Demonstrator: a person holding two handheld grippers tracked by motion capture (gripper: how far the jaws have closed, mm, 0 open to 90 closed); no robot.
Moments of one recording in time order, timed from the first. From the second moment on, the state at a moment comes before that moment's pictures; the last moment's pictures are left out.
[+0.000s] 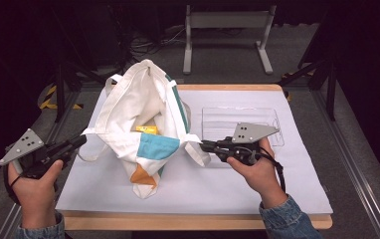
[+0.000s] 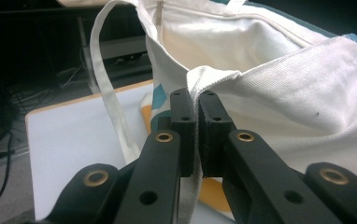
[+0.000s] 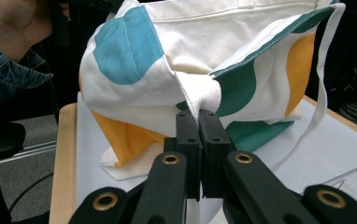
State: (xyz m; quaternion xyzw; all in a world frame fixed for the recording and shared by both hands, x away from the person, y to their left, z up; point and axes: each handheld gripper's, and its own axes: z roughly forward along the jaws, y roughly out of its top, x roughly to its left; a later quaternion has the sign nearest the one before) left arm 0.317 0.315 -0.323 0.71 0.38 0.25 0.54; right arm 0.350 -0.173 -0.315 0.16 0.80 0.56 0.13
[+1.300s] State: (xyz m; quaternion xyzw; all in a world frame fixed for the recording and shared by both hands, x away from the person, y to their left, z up) left arm 0.349 0.323 -0.371 0.77 0.42 0.10 0.47; right arm 0.378 -0.172 -0.378 0.21 0.86 0.46 0.05
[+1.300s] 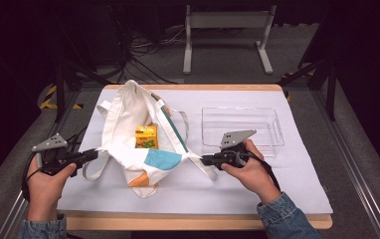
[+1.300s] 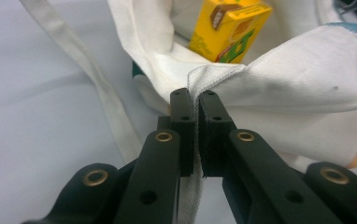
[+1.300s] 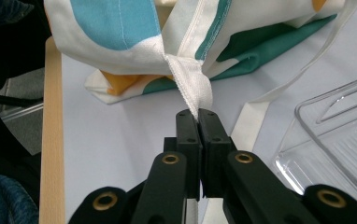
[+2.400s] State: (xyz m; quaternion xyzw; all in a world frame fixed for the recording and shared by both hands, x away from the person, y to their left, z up) left arm 0.385 0.316 -0.361 0.72 0.42 0.18 0.52; right arm 0.415 -0.102 -0.328 0.22 0.79 0.55 0.12
